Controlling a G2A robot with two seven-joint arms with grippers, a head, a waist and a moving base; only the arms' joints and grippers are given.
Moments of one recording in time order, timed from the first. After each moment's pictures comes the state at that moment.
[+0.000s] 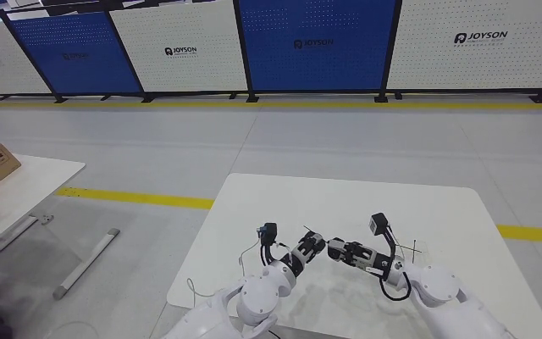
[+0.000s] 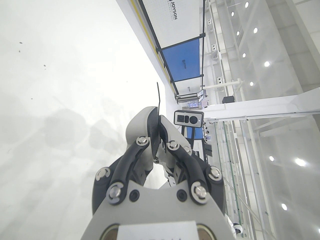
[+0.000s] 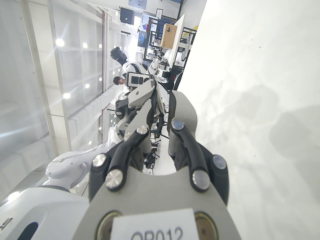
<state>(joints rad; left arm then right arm) 1.30 -1.09 -0.78 -1.77 -0.35 0.24 0.25 -1.05 -1.15 0.87 -1.19 0.46 -0.28 0.82</state>
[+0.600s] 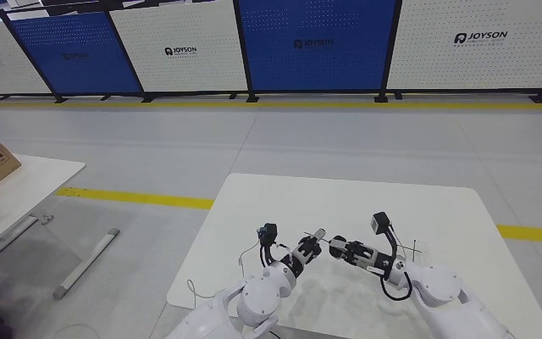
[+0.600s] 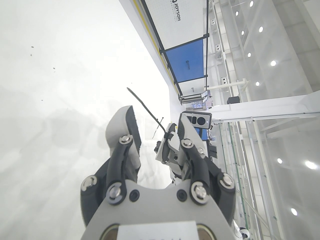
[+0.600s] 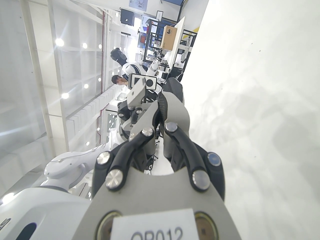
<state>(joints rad) 1.31 -1.10 -0.79 -1.77 -0.31 0.27 0.25 -1.06 -1.16 0.90 -1.21 0.43 -0.28 0.82</state>
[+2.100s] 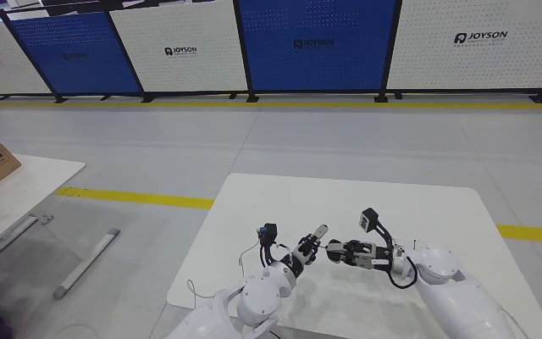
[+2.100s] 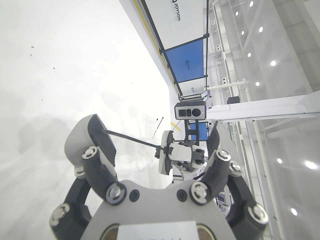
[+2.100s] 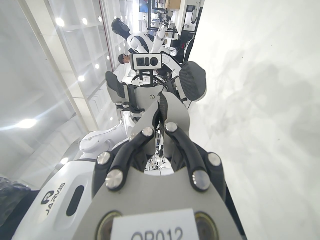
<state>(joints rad) 1.31 -1.10 -0.79 -1.77 -0.31 0.27 0.25 -0.90 -1.21 0.83 -0.99 0.60 -0.21 1.15</state>
